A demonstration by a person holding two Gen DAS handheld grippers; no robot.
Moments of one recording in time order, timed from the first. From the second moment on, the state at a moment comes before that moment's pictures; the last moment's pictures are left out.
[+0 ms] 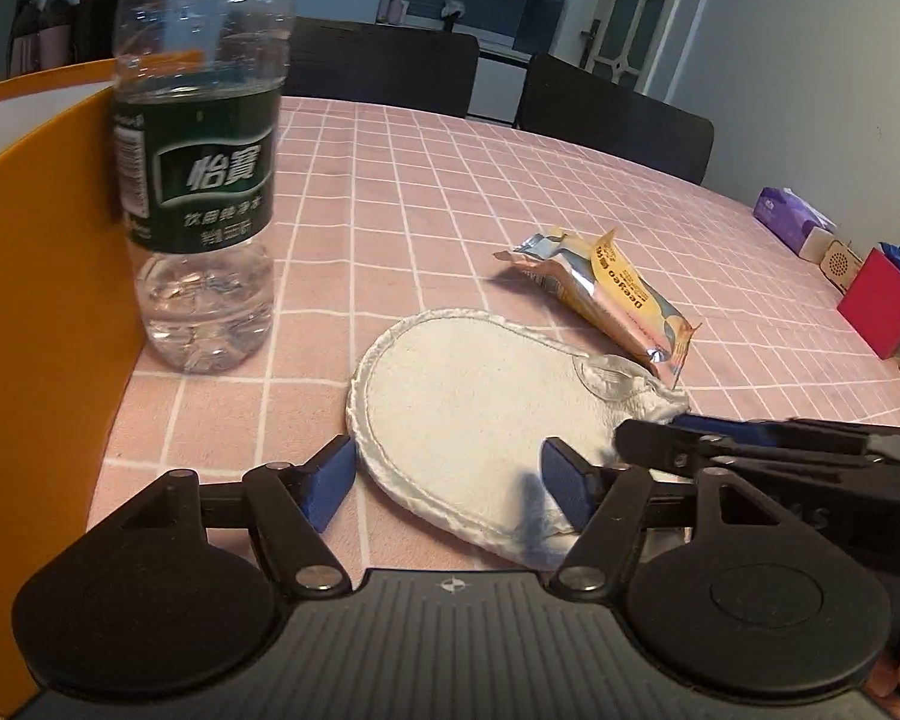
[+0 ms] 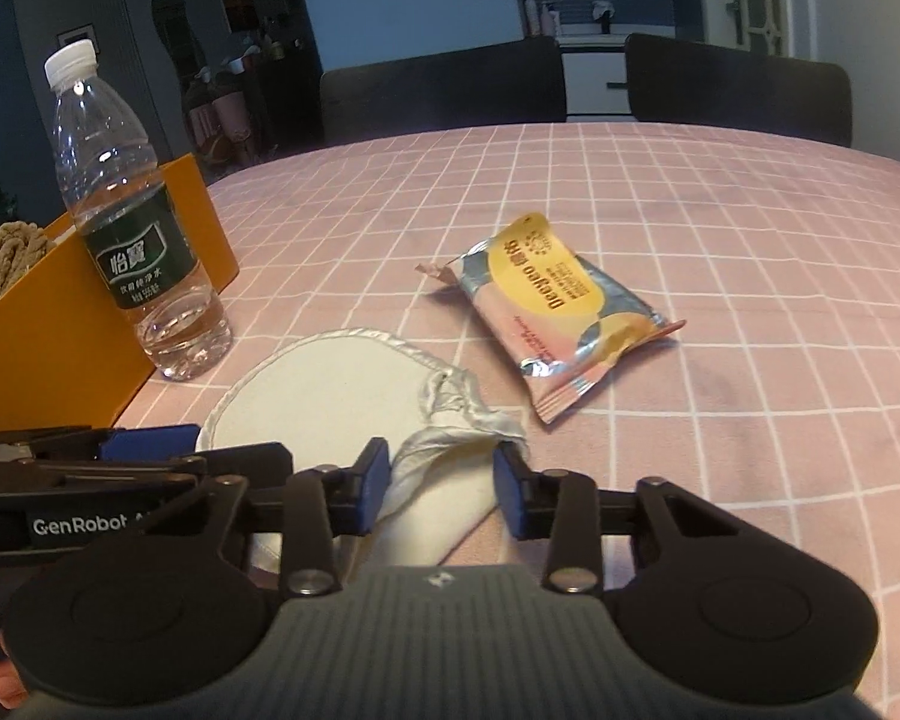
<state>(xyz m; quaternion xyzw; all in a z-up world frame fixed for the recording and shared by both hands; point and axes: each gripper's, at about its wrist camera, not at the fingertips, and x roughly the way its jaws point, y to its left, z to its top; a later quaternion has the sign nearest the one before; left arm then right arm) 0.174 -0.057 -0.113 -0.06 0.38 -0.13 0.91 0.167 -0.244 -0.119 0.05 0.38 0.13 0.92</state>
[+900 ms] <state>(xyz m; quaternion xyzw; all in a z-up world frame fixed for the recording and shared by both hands) 0.210 -0.093 -0.115 -0.10 0.42 -0.20 0.88 0.172 -0.250 -0.123 0.04 0.38 0.17 0.91</state>
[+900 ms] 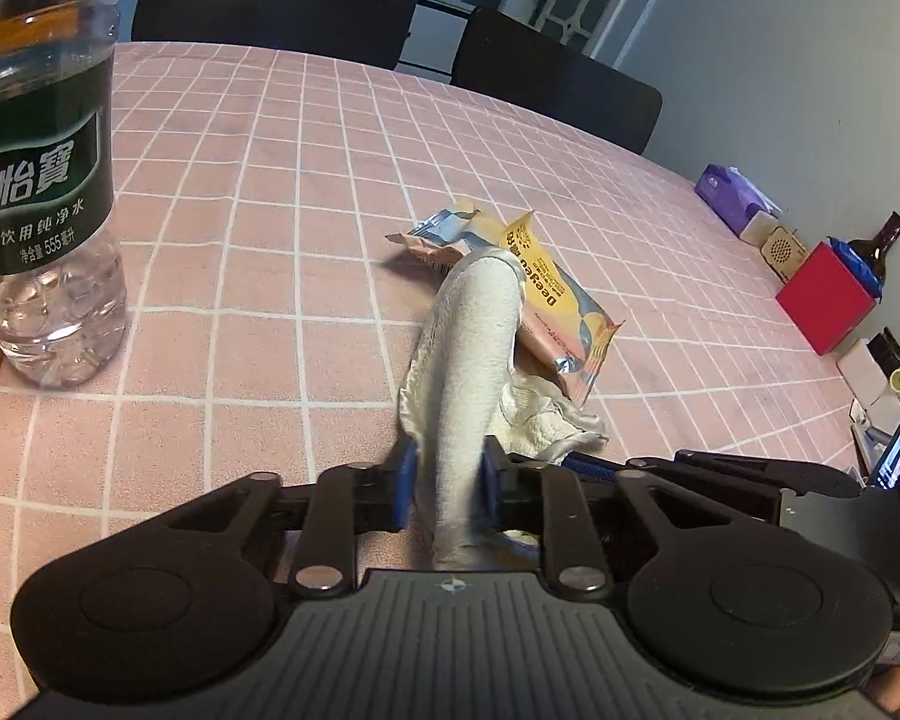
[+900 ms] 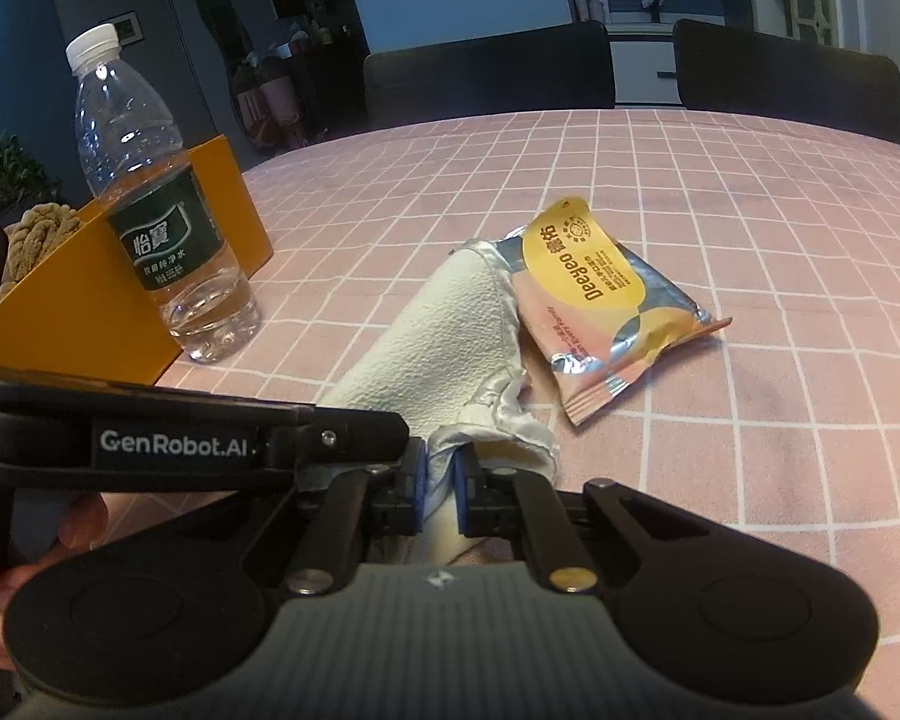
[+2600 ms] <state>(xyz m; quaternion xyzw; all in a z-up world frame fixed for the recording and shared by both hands) 0.202 -0.076 -0.096 -0.03 0.34 -0.14 0.93 0.214 -0.221 -0.111 -0.13 0.31 0.03 0.94</state>
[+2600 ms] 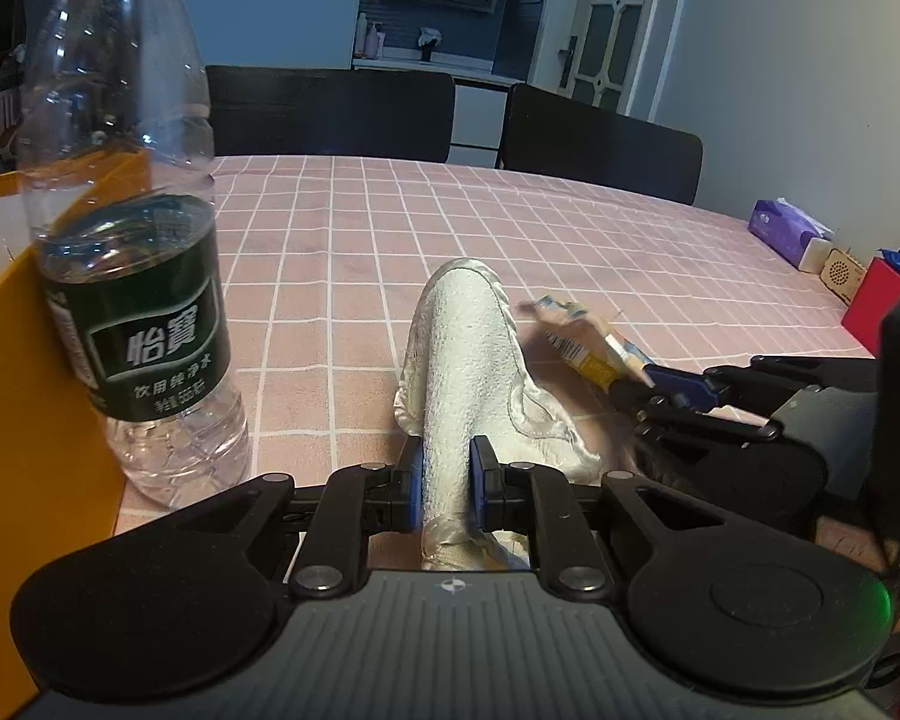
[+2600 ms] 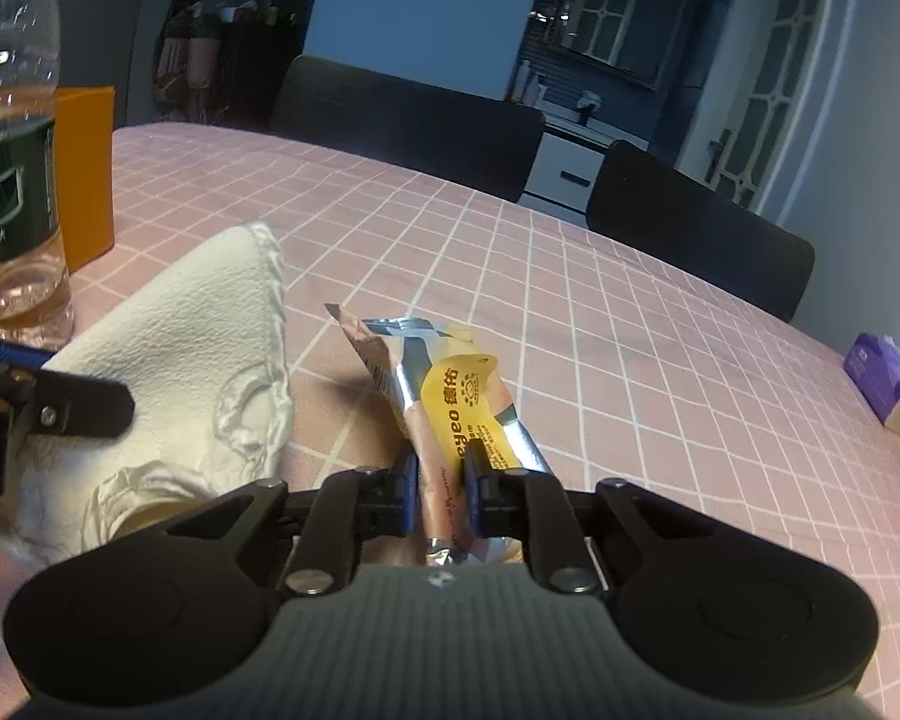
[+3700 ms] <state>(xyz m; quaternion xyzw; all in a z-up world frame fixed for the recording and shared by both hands) 0.044 0.007 0.027 -0.01 0.19 -0.13 0.97 0.045 -0.186 0.040 -0.01 0.21 0.21 0.95</state>
